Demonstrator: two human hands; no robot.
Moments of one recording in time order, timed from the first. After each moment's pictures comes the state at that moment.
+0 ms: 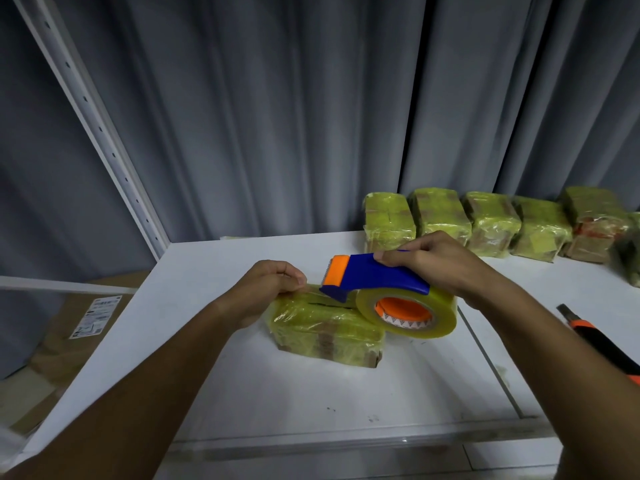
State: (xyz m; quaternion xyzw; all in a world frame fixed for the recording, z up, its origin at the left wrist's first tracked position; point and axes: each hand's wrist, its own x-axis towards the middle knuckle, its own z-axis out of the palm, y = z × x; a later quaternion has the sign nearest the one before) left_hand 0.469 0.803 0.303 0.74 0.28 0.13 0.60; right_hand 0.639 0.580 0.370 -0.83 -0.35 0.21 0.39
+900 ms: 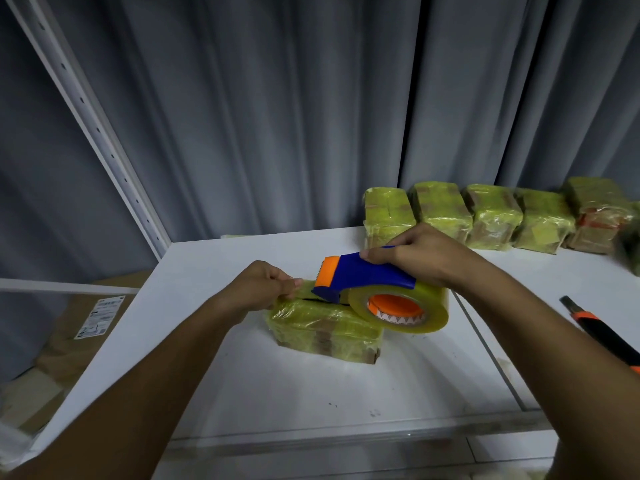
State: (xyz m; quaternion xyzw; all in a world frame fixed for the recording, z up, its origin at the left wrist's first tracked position) left_hand 0.468 0.800 0.311 0.80 0.38 0.07 0.46; right_hand 0.633 0.595 0.376 -0.85 -0.37 0.19 0.31
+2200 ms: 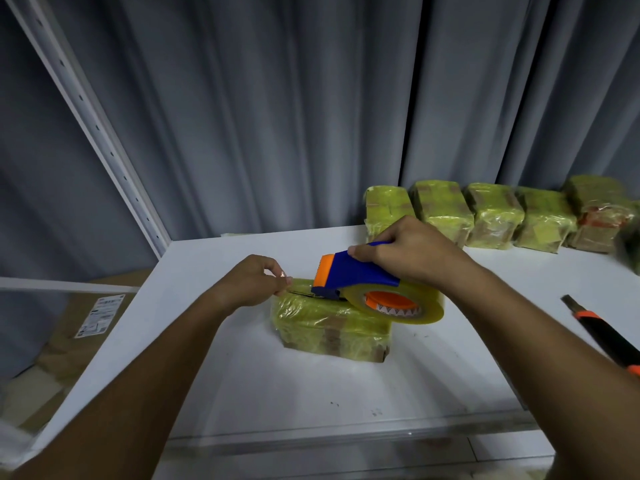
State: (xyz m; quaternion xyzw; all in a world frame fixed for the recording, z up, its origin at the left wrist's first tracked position) left_hand 0.466 0.815 0.314 0.85 0.38 0.07 0.35; right_hand 0.620 0.608 0.377 -0.86 -0.40 0.12 0.29
